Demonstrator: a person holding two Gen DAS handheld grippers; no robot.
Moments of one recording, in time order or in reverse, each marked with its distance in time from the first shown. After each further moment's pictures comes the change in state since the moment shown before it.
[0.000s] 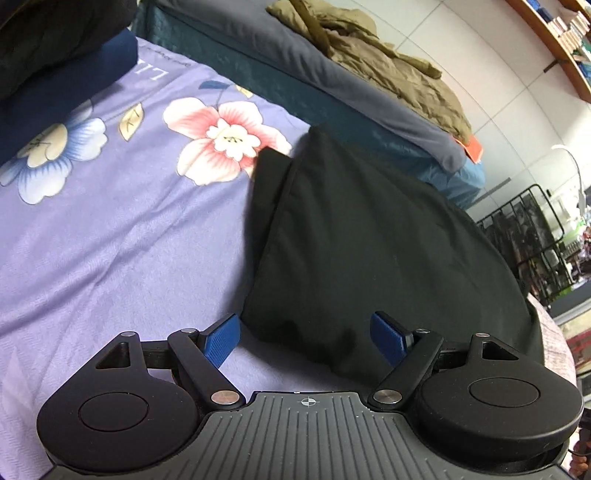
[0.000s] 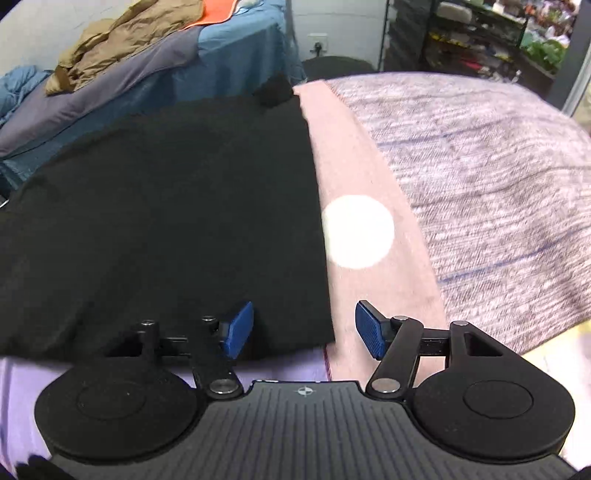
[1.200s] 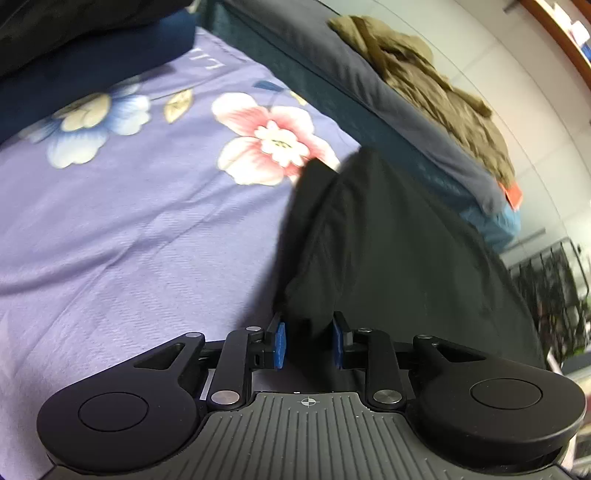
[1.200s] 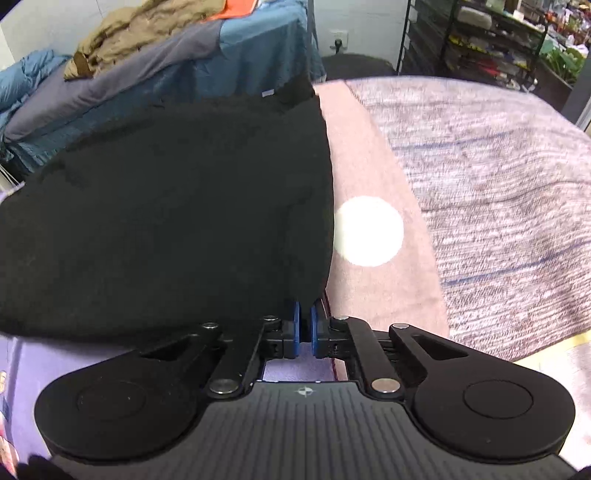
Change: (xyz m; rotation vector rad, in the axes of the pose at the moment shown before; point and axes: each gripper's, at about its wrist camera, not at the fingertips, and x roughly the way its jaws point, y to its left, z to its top) left arm 0.010 0.015 -0.010 -0.202 -0.086 0.097; right arm -0.005 0.005 -0.004 -0.060 0.017 -0.007
